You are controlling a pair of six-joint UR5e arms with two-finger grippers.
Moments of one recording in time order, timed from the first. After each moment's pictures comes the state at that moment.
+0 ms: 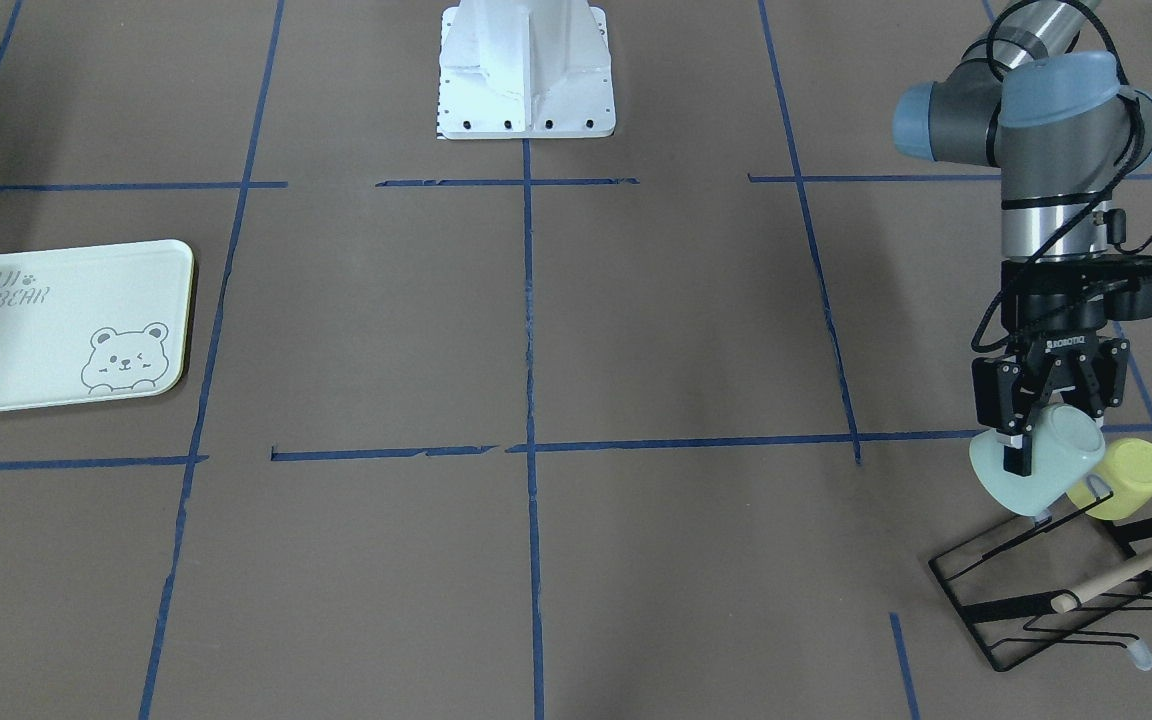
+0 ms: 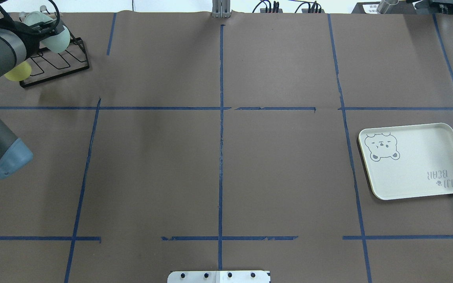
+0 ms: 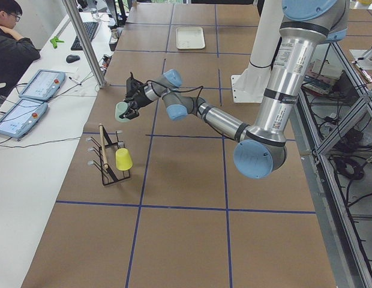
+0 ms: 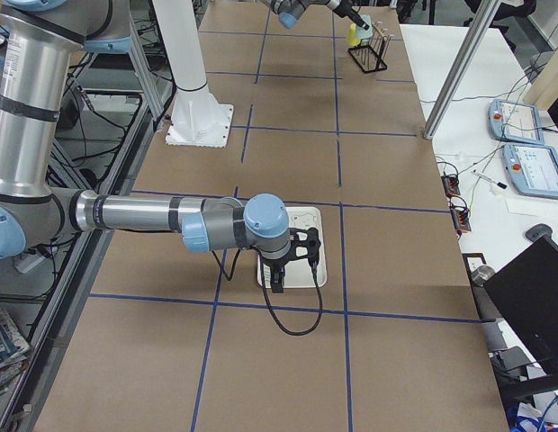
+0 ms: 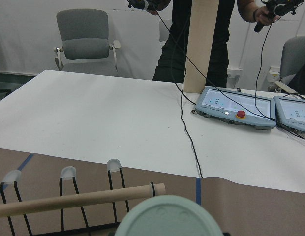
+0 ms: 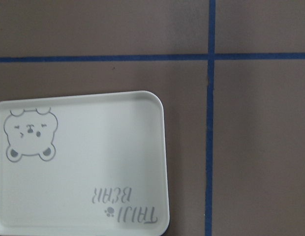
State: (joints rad) left arm -0.88 -1.84 -1.71 -2.26 -1.32 -1.28; right arm 1.55 -1.86 1.87 -1.32 2.47 0.21
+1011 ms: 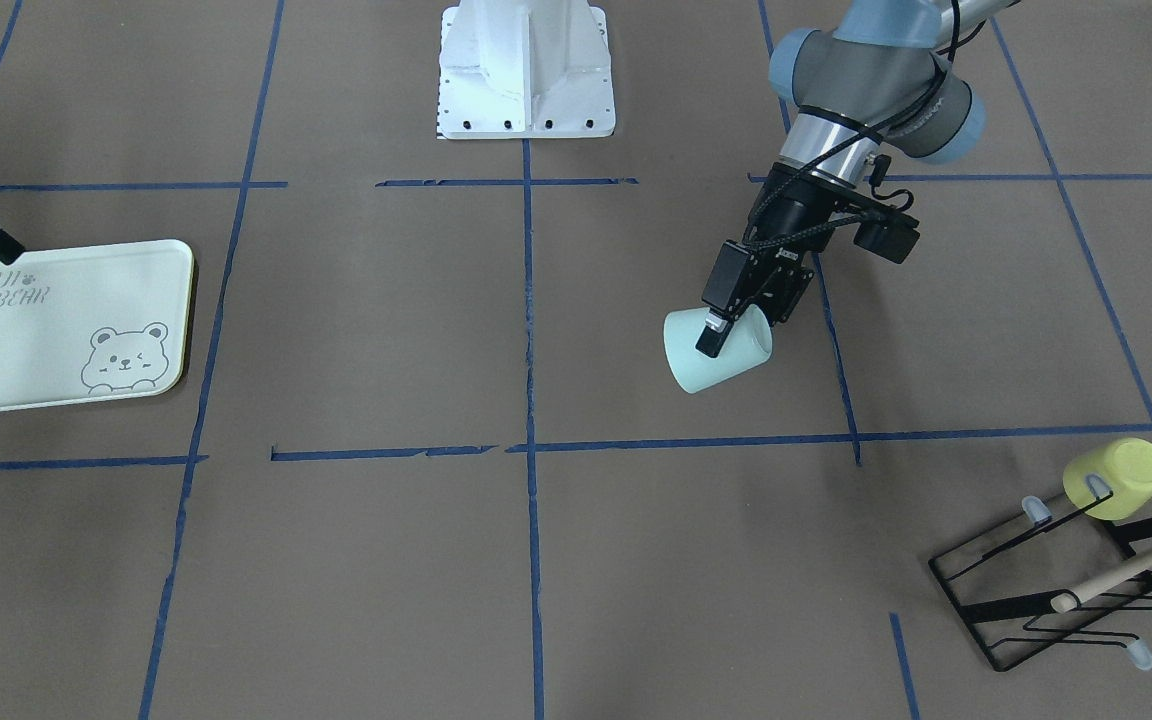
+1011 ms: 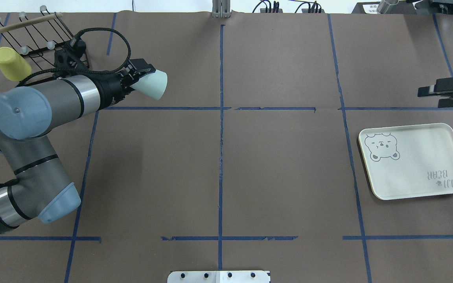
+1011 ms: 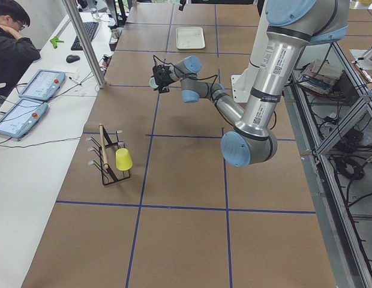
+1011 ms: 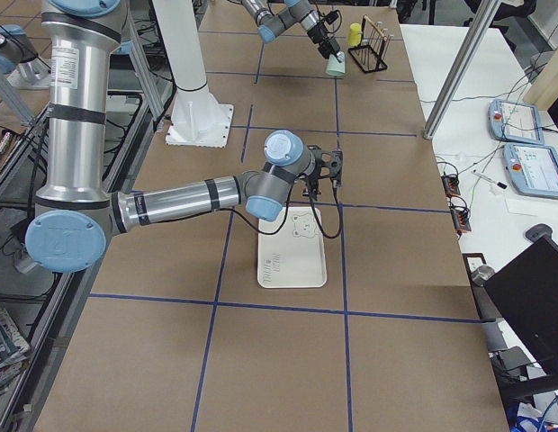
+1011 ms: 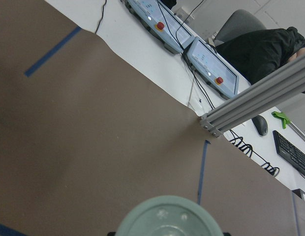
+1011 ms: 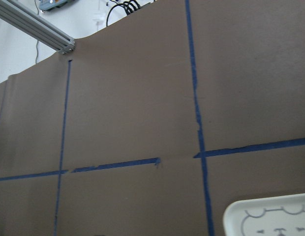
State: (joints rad) left arm -0.65 -1.93 -1.78 -2.45 -1.50 -1.82; right arm 1.14 -1.65 1.86 -0.53 2.29 1.31
